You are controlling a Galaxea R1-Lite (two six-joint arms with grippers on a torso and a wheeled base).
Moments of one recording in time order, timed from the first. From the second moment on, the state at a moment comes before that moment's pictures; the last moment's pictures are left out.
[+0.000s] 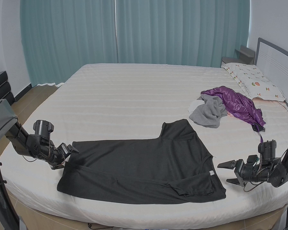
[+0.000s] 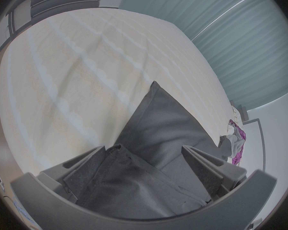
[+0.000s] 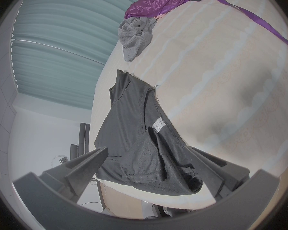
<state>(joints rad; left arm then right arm) 0.09 2.13 -0.88 -0.29 -0.22 -0.68 0.02 2.01 -0.27 -0.96 0.49 0.79</state>
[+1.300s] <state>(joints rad) 0.28 2.29 -0.84 -0.53 -0.76 0.00 0.05 2.10 -0.20 -1.19 0.49 0.78</state>
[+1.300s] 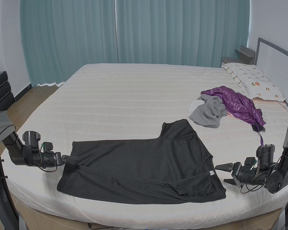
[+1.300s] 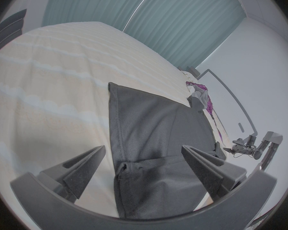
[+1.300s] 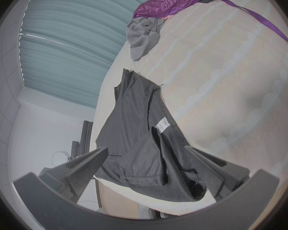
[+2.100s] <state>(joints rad) 0.31 2.28 -0.78 -0.58 -0.80 0.00 0.06 2.10 -0.21 -1.23 0.49 0.77</state>
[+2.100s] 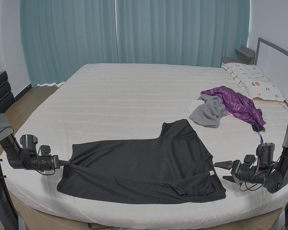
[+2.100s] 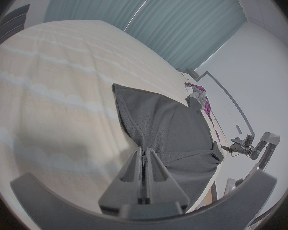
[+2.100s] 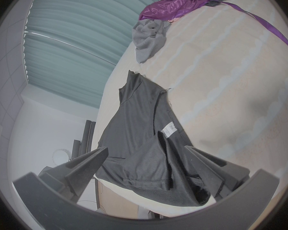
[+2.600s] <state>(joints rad) 0.31 2.28 -0.80 -0.60 -0.79 -0.11 0.09 2.13 -0.20 -1.28 0.49 0.77</state>
